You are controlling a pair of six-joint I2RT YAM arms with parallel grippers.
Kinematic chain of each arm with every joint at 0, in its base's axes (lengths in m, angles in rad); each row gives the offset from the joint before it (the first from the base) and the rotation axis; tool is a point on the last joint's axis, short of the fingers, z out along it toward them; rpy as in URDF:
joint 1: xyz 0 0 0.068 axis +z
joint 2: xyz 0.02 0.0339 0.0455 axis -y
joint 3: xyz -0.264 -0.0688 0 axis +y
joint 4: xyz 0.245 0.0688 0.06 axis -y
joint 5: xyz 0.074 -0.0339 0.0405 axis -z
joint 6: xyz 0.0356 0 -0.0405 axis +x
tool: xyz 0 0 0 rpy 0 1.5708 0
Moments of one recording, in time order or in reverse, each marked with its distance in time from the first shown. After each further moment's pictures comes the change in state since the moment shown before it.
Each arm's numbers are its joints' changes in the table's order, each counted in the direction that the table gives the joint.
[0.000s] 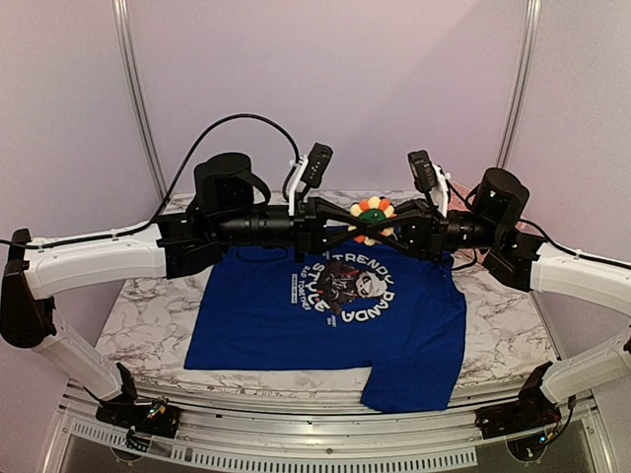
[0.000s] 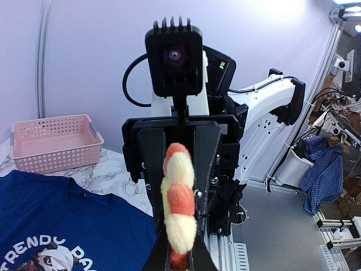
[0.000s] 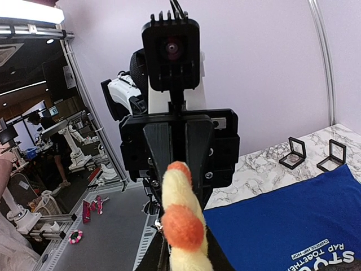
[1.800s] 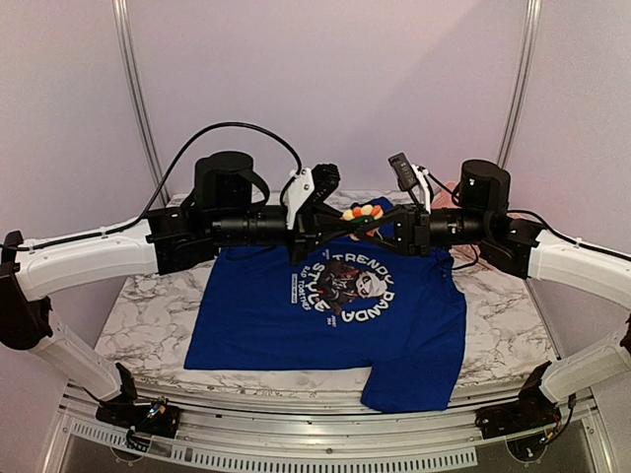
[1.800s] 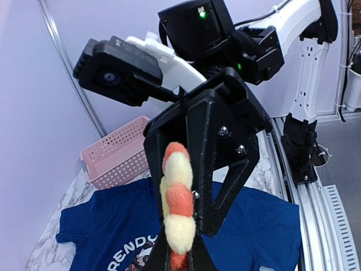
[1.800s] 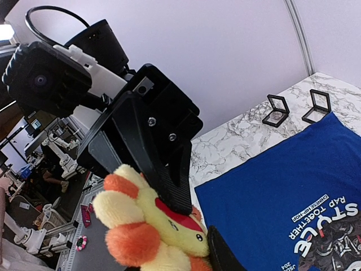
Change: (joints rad) left arm -0.011 0.030 -0.025 -0.191 -0.161 0.560; right arm 0.006 -0.041 -0.113 -0.323 0.113 -0.005
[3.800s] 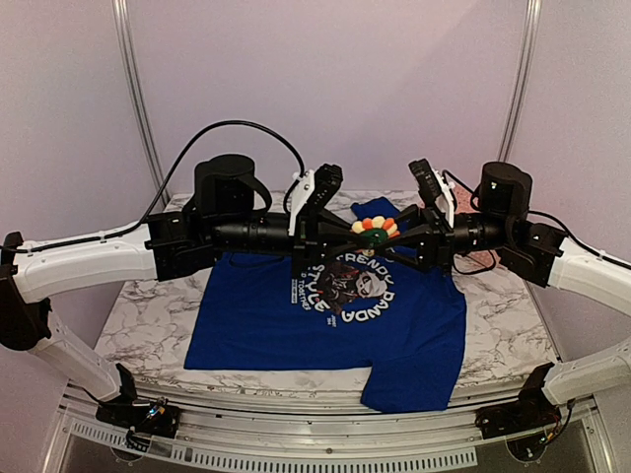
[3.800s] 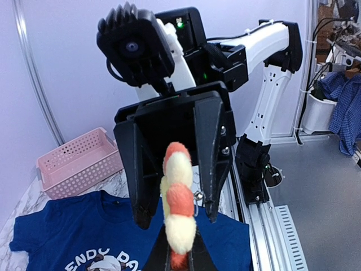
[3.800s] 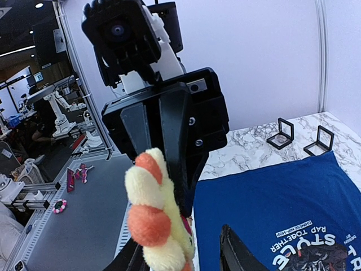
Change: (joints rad) left arm -0.040 0.006 0.002 0.034 0.114 -0.159; right arm 0.012 0.138 0.039 -0.090 -0.079 -0.301
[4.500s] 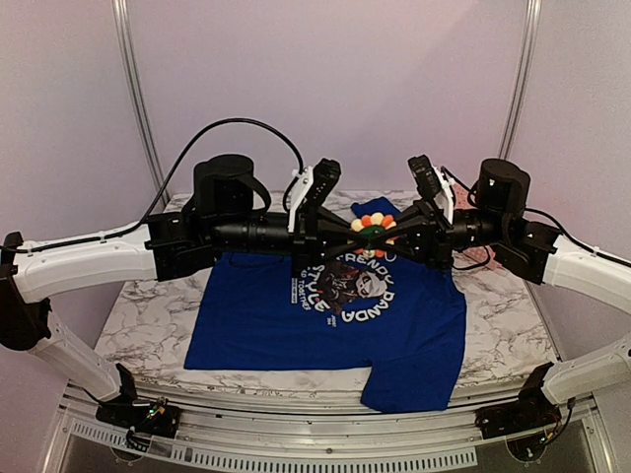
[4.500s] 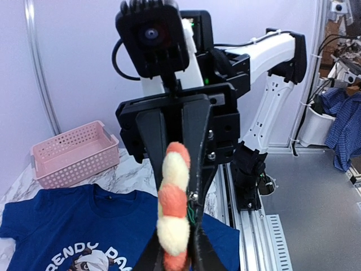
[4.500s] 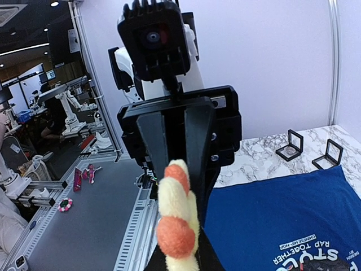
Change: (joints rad) left arm 0.001 0.000 0.003 0.009 -0.001 -0.105; right arm -0.001 -0.043 -0.011 0.089 -0.075 0.025
